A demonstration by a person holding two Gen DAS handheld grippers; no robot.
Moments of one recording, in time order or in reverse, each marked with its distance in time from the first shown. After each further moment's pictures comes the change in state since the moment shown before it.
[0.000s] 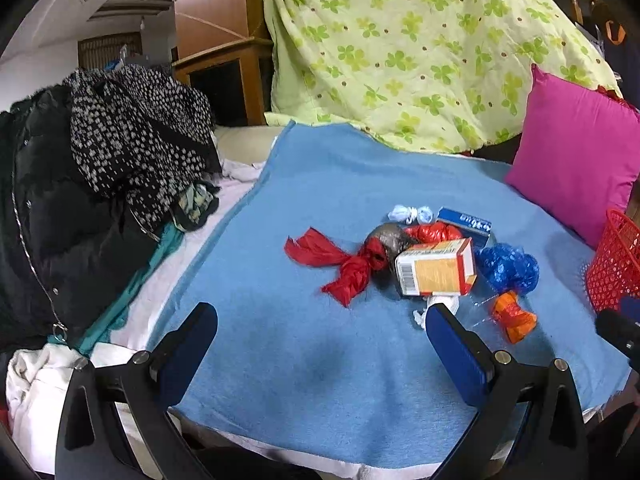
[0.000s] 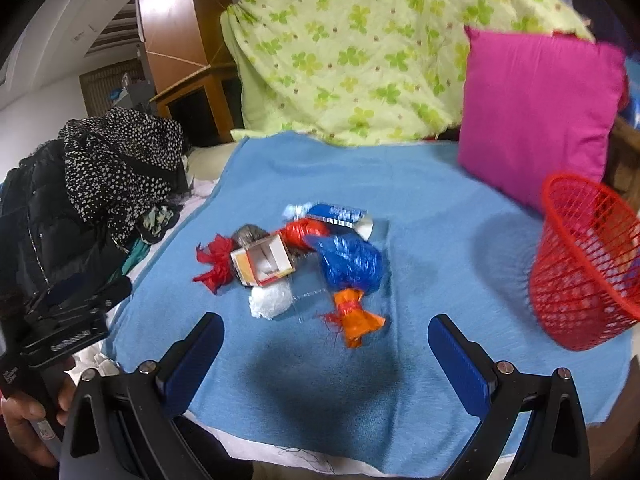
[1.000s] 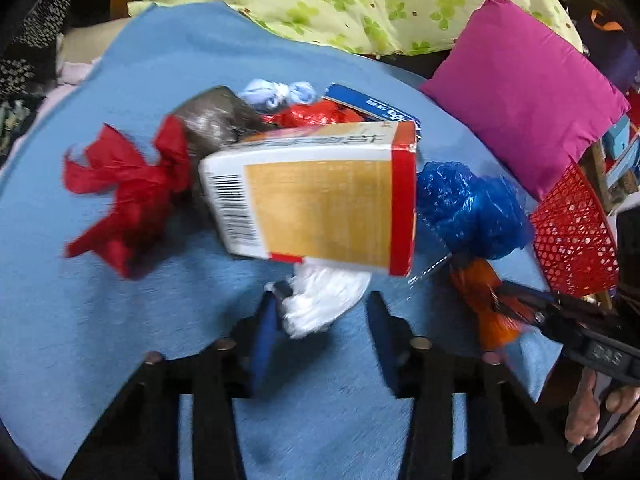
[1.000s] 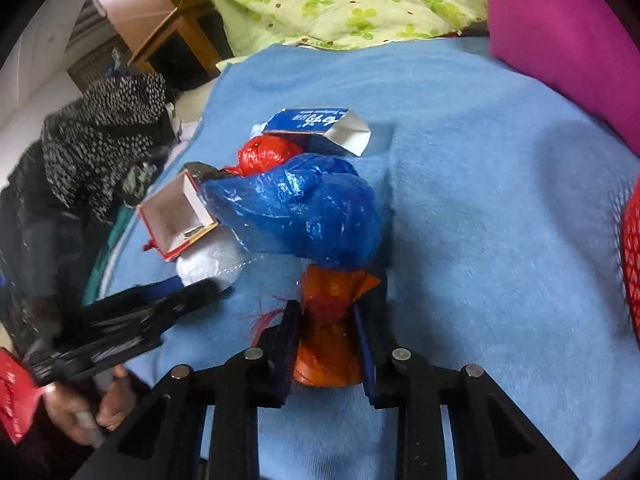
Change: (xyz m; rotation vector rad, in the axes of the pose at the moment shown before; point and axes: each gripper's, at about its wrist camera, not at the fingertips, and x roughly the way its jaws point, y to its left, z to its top) left arm 0.152 -0.084 -0.018 0.015 0.358 -0.480; right arm 0.134 -0.067 -0.007 0.117 0.324 0.156
